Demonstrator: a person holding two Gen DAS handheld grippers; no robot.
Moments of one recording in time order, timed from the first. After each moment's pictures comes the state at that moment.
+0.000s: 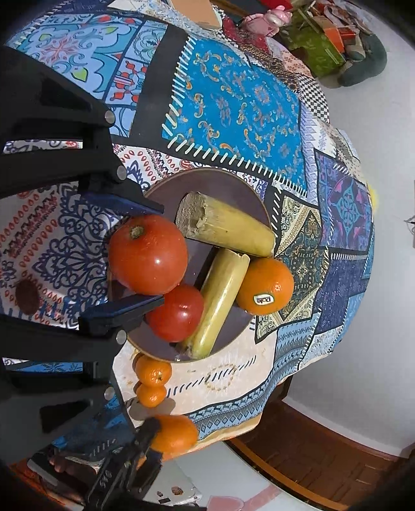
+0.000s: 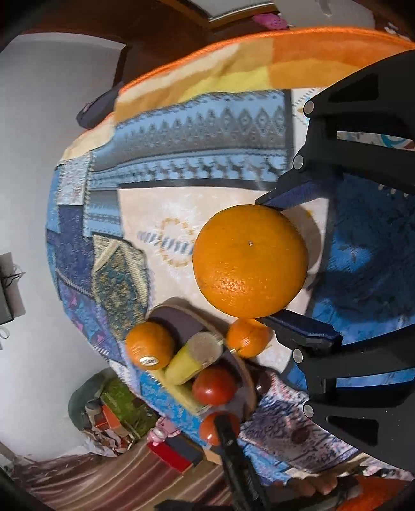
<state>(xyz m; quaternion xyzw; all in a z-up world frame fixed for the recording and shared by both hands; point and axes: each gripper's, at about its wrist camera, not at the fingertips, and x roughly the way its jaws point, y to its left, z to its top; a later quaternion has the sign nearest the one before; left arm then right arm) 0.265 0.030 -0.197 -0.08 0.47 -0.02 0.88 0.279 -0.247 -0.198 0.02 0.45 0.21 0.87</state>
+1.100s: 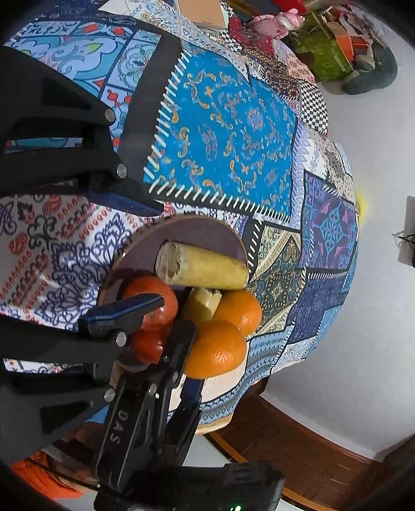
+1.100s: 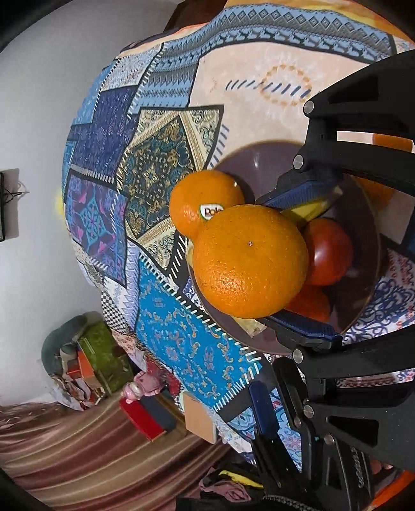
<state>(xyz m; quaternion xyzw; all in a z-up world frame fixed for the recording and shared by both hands) 0.259 0.087 -0.183 -0.12 0.43 -0.03 0.89 0.319 -0.088 -0.182 -0.05 0.43 0.31 0.85</state>
